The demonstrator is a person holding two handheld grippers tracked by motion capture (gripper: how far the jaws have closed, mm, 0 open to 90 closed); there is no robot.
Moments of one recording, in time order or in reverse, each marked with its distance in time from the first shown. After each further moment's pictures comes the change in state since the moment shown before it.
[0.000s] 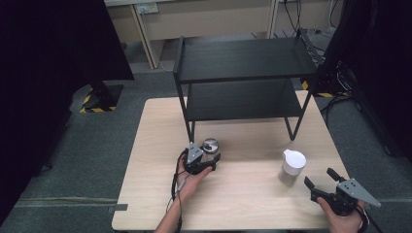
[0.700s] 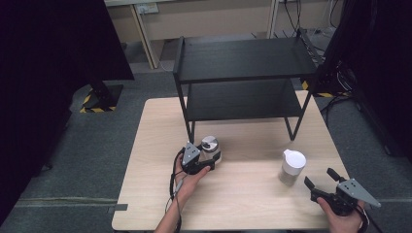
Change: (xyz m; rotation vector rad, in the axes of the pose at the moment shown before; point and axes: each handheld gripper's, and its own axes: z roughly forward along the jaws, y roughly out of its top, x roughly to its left) left arm 0.001 0.004 -0.021 -0.128 -0.042 -0.001; right arm 0.000 0.000 0.000 -0.002 -0.001 0.000
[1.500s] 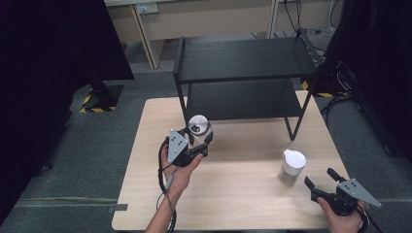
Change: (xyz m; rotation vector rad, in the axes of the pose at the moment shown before) left arm -0.031 0.065 -0.045 -0.219 0.109 0.109; right arm -0.001 0.000 0.000 -0.002 0.002 0.005
